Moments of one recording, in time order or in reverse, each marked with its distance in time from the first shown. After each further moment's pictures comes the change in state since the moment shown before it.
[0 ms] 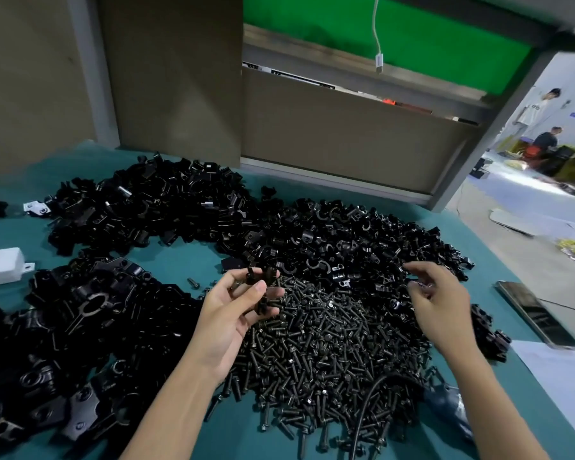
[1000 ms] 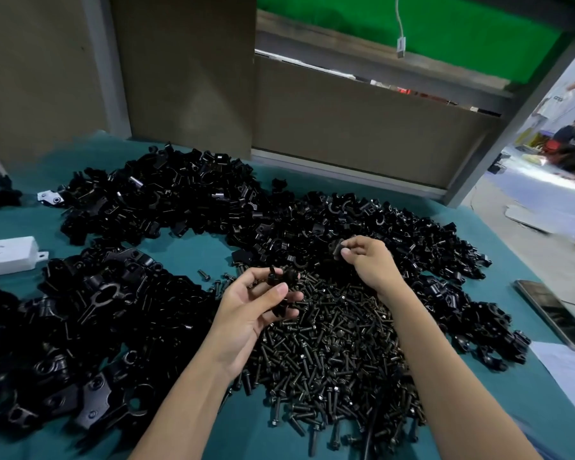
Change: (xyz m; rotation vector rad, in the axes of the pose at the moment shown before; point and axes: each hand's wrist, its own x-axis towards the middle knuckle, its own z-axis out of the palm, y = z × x) left_hand -0.002 -0.005 0.004 0.025 -0.051 -0.054; right_hand 0.058 -0.042 0.091 0.265 -0.396 0.264
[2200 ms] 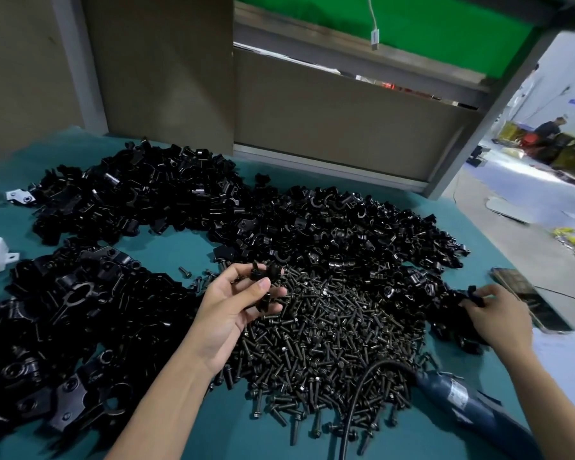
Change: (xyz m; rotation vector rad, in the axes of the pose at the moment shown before) left_hand 0.002 -0.002 0.000 0.009 -0.008 -0.021; right_hand -0.062 0.126 -0.152 -0.503 0.560 0.277
